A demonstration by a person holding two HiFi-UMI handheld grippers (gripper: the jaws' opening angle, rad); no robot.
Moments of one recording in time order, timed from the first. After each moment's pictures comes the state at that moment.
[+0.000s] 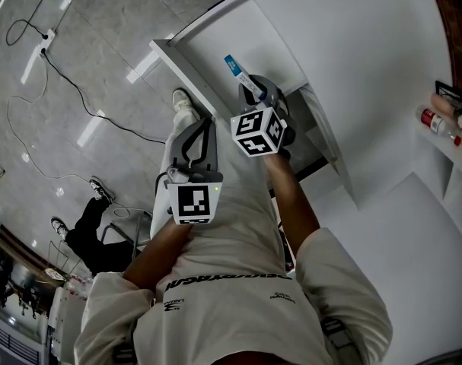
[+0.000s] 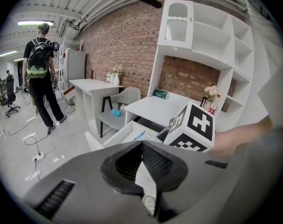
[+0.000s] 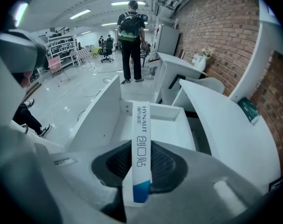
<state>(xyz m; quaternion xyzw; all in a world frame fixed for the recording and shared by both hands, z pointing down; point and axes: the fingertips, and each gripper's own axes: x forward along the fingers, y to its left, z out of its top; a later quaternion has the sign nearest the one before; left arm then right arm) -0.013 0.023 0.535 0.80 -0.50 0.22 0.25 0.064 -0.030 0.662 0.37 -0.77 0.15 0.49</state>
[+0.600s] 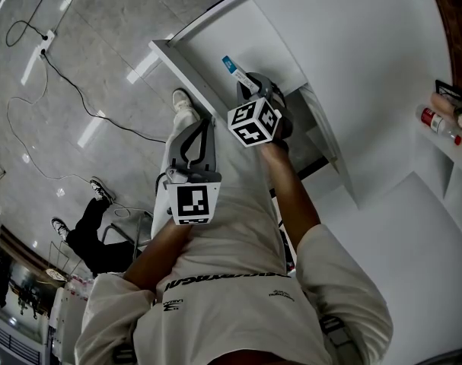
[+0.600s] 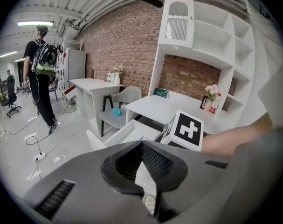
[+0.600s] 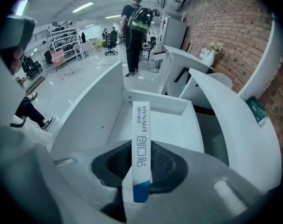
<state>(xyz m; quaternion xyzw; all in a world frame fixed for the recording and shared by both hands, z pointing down) -0.013 0.026 0.539 0.80 -0.50 0.23 0.25 0.066 -0.027 0.698 0.33 -0.77 0.16 0.53</state>
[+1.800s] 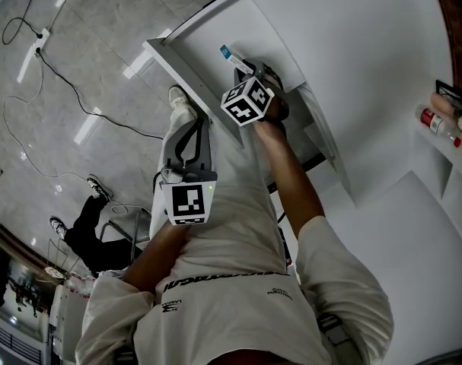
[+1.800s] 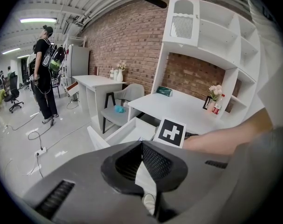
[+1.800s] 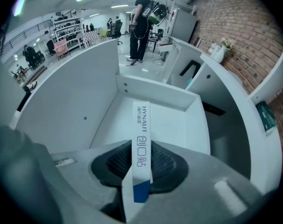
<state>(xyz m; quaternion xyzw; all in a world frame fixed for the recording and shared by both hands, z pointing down) -0.017 0.020 0.550 0.79 -0.51 0.23 0.27 0.071 -0.054 0.748 0.30 -0.75 0.14 0.57</state>
